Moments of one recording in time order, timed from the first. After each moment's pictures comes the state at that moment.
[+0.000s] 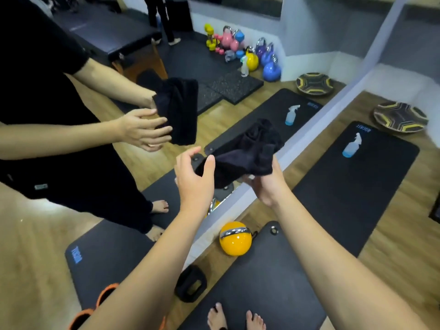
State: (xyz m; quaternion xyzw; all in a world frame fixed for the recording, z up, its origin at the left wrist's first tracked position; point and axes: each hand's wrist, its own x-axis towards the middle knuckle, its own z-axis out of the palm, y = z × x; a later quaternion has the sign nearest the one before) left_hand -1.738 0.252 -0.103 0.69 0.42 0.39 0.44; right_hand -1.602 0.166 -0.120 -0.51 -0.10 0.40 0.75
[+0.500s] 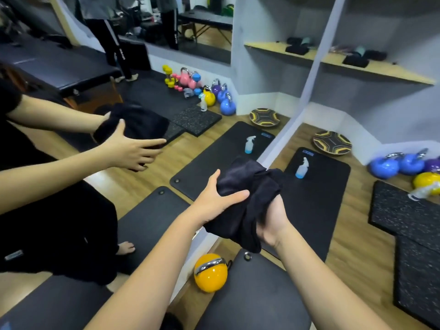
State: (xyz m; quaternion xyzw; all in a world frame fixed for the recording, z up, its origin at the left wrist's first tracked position) left_hand -1.689 0.261 -0.069 0.71 0.27 -0.01 0.65; right_hand -1.620 0.111 -0.056 -0.41 0.03 0.45 0.79
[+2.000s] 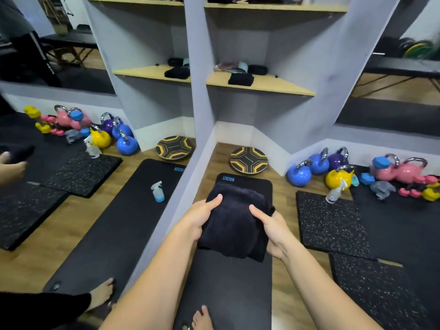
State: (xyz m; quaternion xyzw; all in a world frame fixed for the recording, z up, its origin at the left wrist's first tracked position) left_hand -1.059 0.112 -0.119 0.59 0.26 -0.16 0.75; right_hand -1.049 -0.090 -0.130 -0.59 0.12 0.23 0.76
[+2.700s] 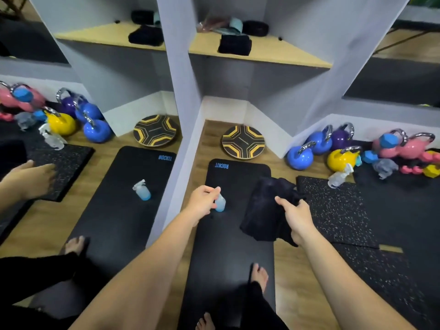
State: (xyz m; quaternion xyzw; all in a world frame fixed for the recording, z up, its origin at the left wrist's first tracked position) left_hand -0.797 0.176 -0.207 0.74 0.25 -0.17 0.60; right_hand -0.805 -0.076 -0.190 -0.67 0.28 0.10 0.68
